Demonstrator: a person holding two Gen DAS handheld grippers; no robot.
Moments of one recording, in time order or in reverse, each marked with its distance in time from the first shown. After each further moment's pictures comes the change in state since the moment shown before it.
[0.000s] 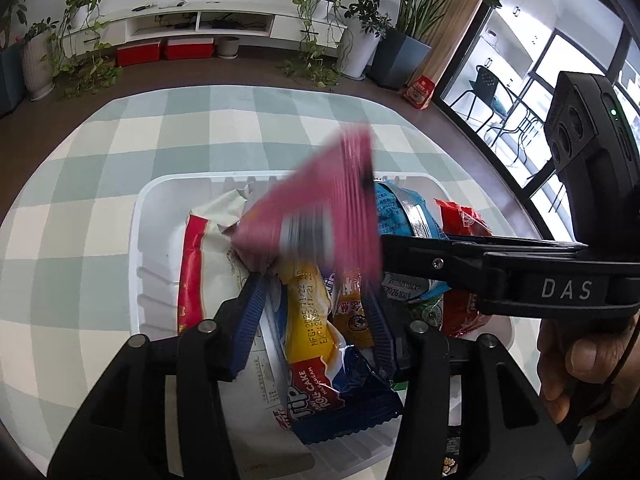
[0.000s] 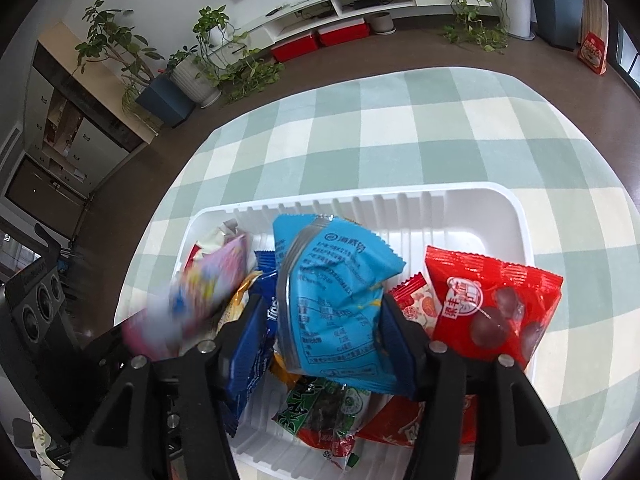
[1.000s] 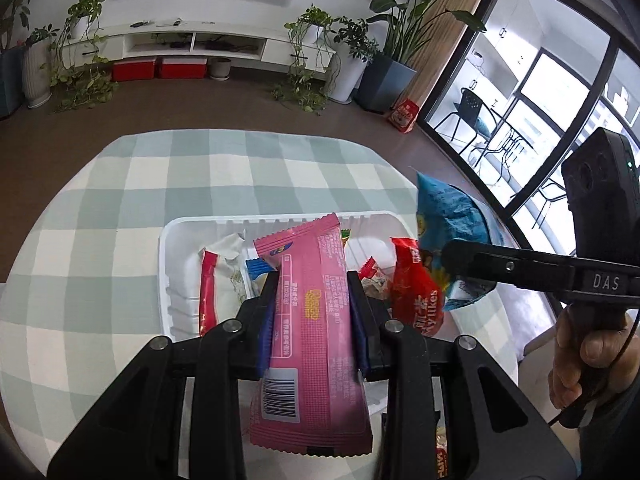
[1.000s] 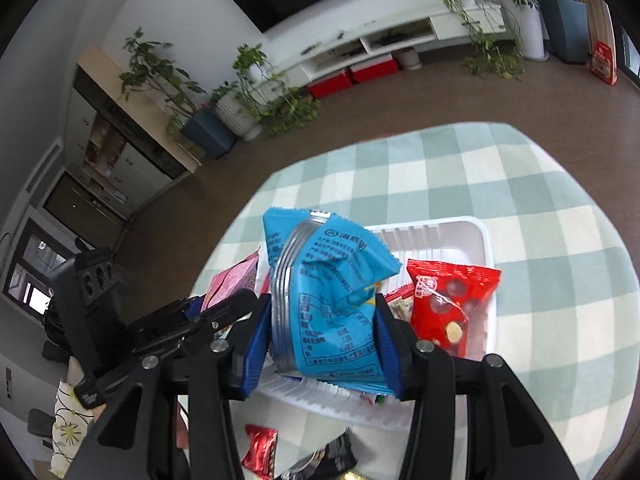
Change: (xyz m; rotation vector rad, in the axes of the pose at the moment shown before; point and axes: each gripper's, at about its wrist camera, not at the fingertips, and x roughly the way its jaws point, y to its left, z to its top) left arm -0.070 -0.016 0.015 -0.010 -0.072 -0.050; right arm -0.085 0.006 -0.008 -0.009 -0.110 0.142
